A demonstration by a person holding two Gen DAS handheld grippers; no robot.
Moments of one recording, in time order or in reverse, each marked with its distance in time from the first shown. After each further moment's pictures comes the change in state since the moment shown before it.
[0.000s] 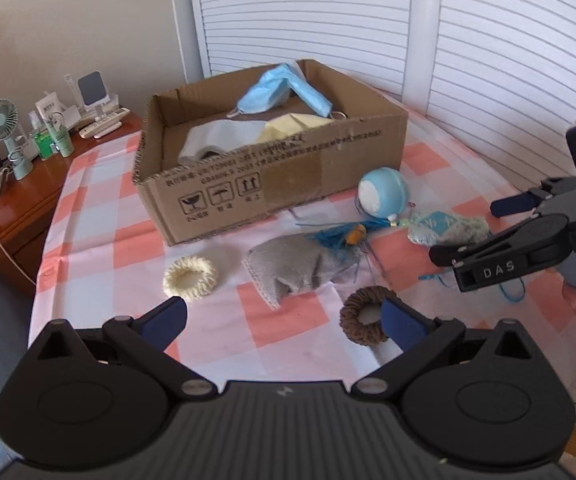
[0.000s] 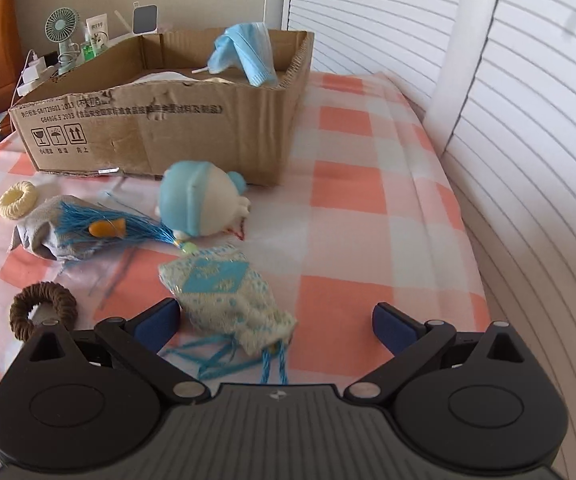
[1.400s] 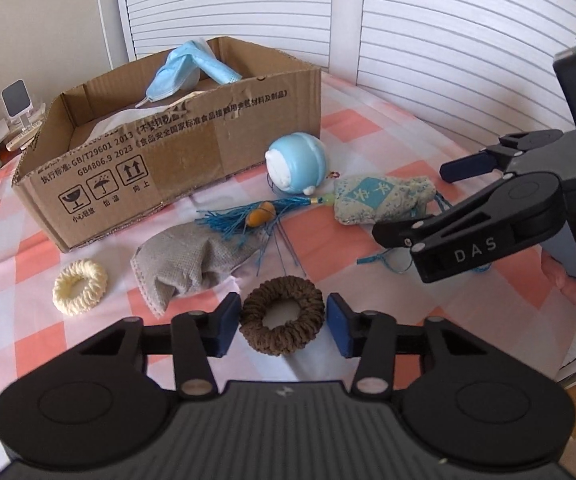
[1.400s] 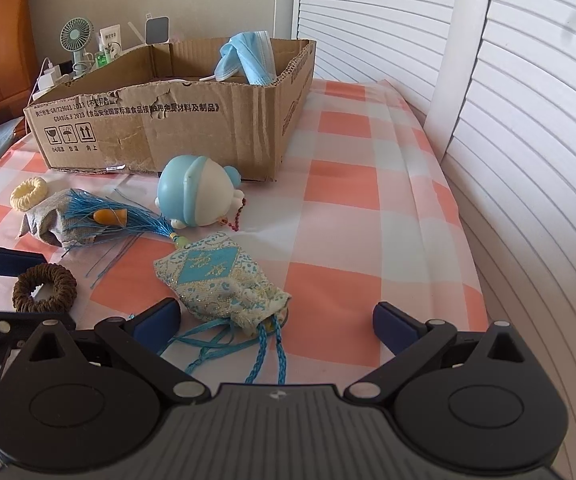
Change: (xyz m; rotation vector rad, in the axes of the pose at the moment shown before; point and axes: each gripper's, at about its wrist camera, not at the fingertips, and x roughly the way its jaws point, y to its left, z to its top) left arm 0.041 -0.039 -0.009 0.091 0.003 -0.141; right arm -0.008 -0.015 -0.015 -0.014 -0.048 0.045
